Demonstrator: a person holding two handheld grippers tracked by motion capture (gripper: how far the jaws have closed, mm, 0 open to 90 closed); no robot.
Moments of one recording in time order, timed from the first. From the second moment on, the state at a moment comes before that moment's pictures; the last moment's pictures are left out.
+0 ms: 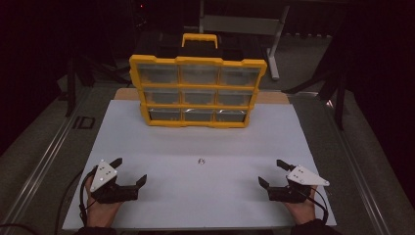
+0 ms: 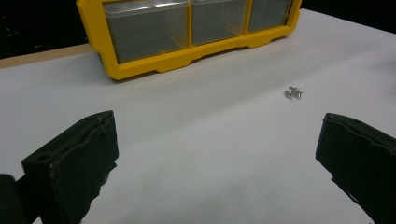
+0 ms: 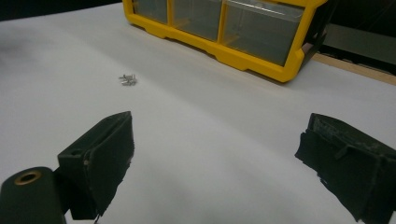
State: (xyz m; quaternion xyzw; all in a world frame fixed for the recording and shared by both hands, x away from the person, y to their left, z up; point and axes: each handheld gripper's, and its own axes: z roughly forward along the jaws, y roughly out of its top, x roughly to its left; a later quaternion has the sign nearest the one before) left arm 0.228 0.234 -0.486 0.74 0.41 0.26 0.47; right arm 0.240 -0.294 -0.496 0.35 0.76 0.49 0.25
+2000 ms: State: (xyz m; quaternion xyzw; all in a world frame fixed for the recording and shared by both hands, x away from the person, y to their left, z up) left arm 0.228 0.240 -0.489 0.72 0.43 0.27 0.47; right arm 0.311 -0.180 -0.426 0.30 0.78 0.49 0.24
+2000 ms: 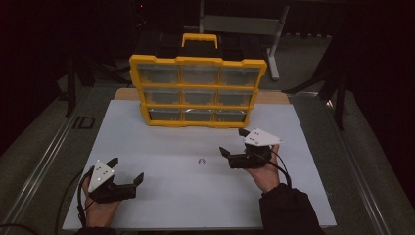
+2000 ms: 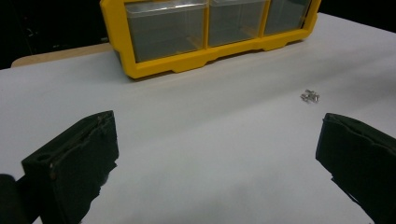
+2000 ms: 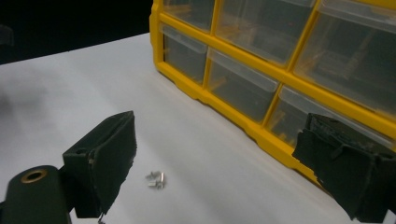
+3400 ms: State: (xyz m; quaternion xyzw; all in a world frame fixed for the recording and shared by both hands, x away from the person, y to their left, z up) left arm 0.231 0.241 -0.488 0.72 0.43 0.28 0.47; right arm 0.409 -0.096 -0.403 0.25 0.81 0.44 0.30
